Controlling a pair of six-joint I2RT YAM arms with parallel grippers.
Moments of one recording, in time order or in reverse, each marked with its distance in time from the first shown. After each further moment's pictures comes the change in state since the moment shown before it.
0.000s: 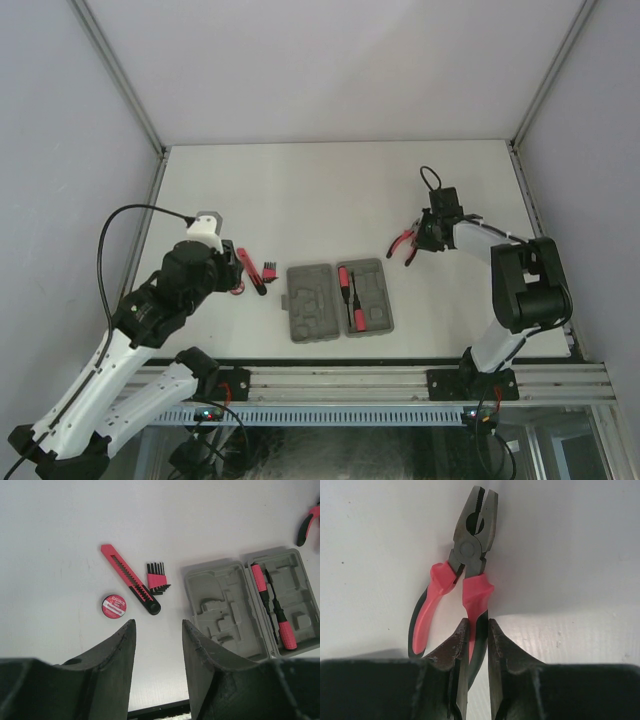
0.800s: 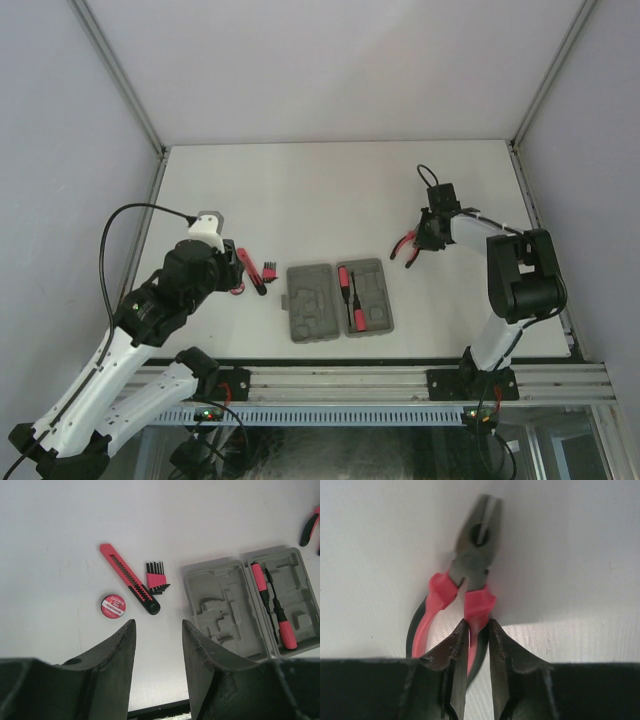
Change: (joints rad) left arm 0.000 0.011 0.000 0.006 0.005 0.000; right arm -0.006 0.056 0.057 -0.074 0.034 -0.044
